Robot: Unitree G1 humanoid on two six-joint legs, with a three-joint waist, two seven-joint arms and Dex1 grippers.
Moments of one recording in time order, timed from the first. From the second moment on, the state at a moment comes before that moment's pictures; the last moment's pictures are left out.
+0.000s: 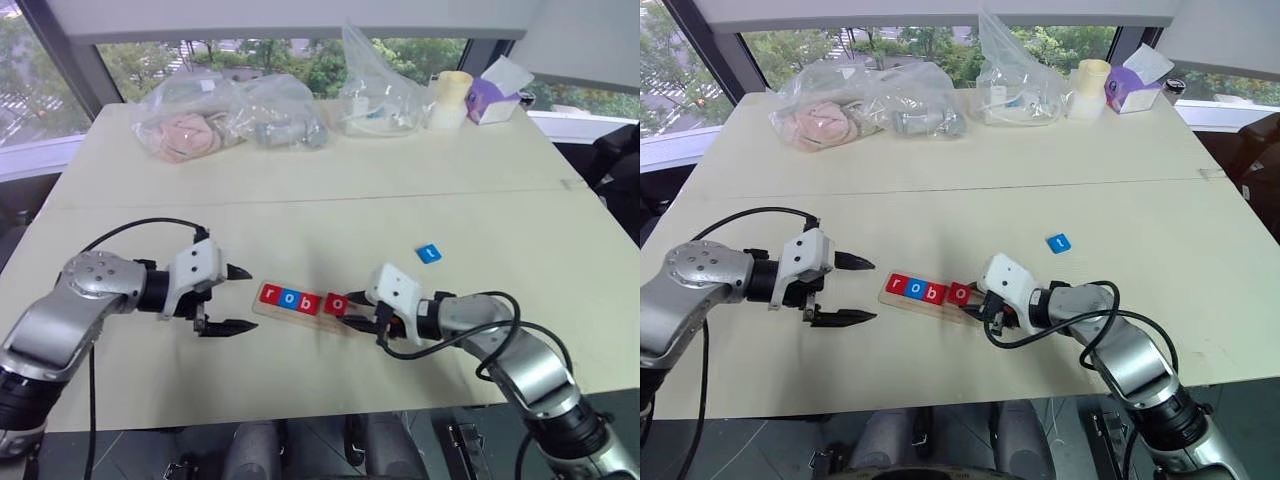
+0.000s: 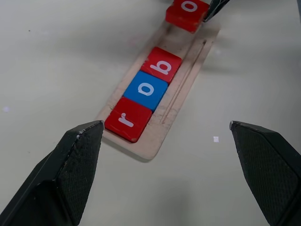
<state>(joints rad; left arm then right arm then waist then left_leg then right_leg) -0.27 0.97 -0.06 -0.35 -0.40 0.52 -1.16 -0.25 -0.60 0.29 -0.50 0.21 0.71 0.77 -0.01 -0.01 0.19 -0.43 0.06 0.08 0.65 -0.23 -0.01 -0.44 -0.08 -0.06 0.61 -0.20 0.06</state>
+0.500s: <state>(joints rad) -0.25 0.94 -0.06 -0.37 -0.40 0.52 -1.12 -0.28 -0.57 0.38 -0.45 0.17 0.68 0.76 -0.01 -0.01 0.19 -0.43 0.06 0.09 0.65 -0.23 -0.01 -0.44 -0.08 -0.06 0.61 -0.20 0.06</state>
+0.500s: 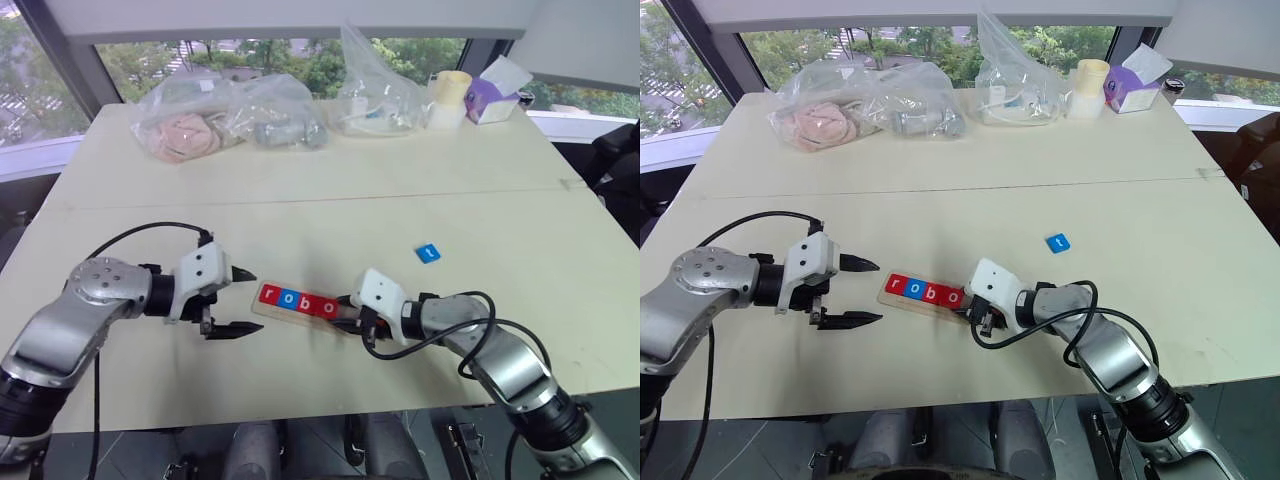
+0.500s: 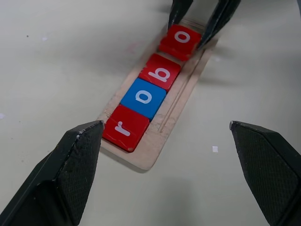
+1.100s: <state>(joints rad) -0.25 0.91 -0.06 -0.35 -0.40 0.52 -1.10 -0.30 -0.54 0.33 -0.45 0.16 0.68 0.70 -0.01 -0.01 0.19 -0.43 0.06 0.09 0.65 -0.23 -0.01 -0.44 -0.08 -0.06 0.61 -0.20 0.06</state>
